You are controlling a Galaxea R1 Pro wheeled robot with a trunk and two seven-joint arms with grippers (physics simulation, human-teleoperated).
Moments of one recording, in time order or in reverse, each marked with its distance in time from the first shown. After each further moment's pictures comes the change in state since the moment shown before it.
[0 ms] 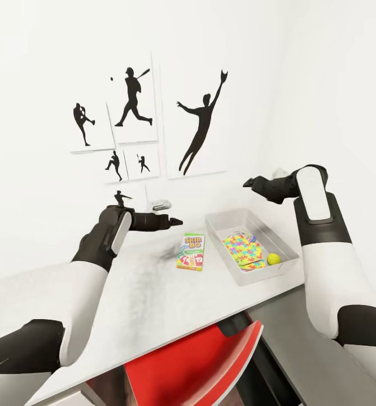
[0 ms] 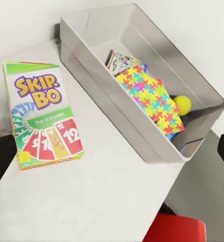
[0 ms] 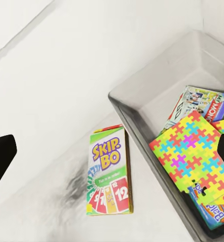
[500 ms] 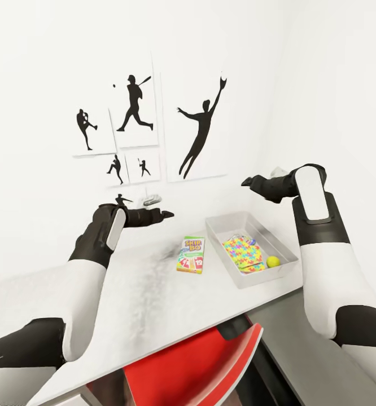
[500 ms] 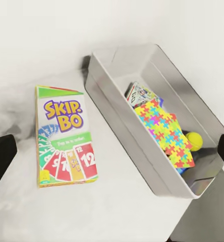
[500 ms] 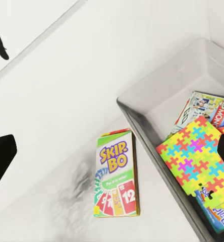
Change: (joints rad) left arm -0.011 -0.017 0.125 0.002 0.016 -0.033 0.123; right arm 0.000 0.012 -0.001 -0.011 0.001 0.000 -0.001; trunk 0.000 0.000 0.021
